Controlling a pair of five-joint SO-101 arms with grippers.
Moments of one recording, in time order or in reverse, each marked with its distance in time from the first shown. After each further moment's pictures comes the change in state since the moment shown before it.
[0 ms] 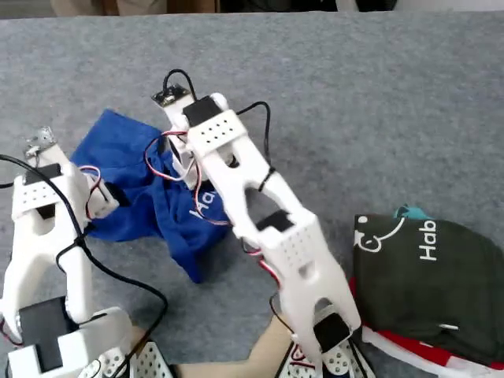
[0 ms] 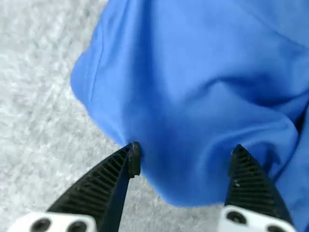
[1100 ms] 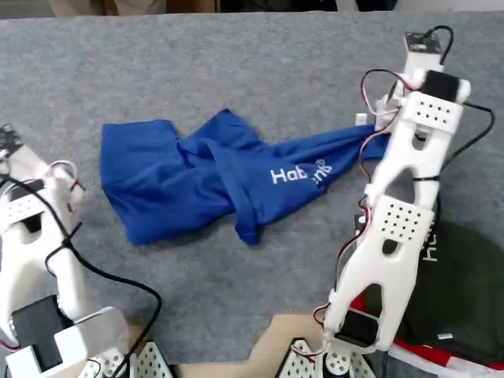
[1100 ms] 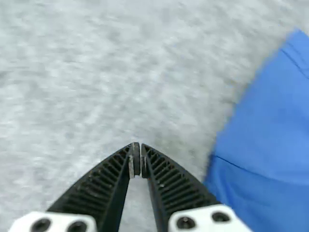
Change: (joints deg) left arm -9.2 0.8 4.3 -22.2 1.5; right arm 53.8 11.1 -30.2 3.3 10.3
